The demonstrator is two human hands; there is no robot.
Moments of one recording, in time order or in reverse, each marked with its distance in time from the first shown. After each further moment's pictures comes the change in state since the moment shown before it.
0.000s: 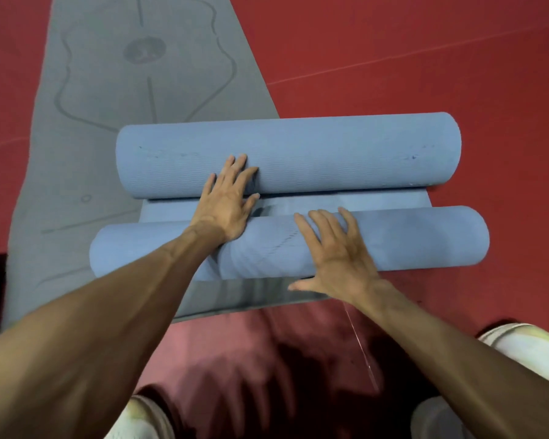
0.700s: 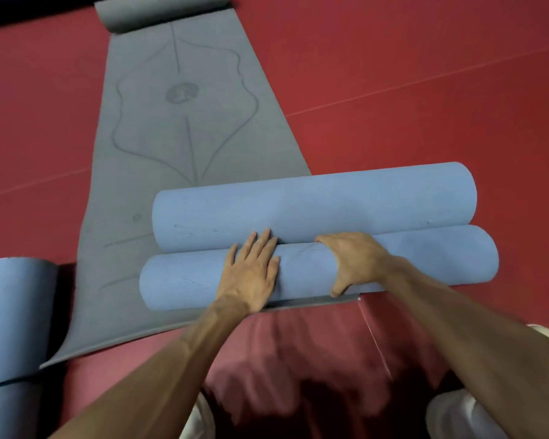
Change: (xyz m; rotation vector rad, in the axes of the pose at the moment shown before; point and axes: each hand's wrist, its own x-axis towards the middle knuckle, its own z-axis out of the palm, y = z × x) left_hand -0.109 0.034 -0.007 0.130 -0.140 -0.086; right_hand 0.020 0.017 -0.041 0.275 -0.467 0.001
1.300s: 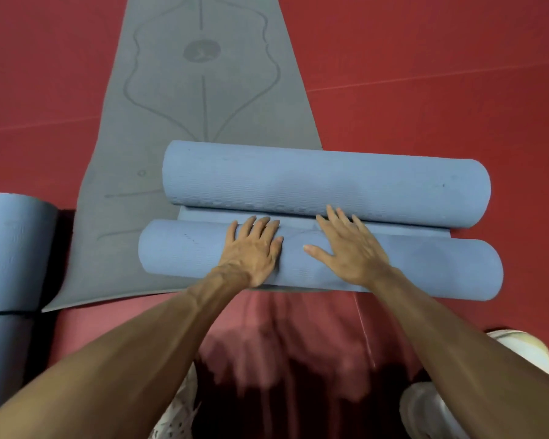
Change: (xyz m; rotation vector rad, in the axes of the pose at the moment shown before) left_hand -0.006 0.009 0.006 0.050 -0.076 -0.108; right_hand -0.016 -0.022 0.021 0.016 0.059 0.105
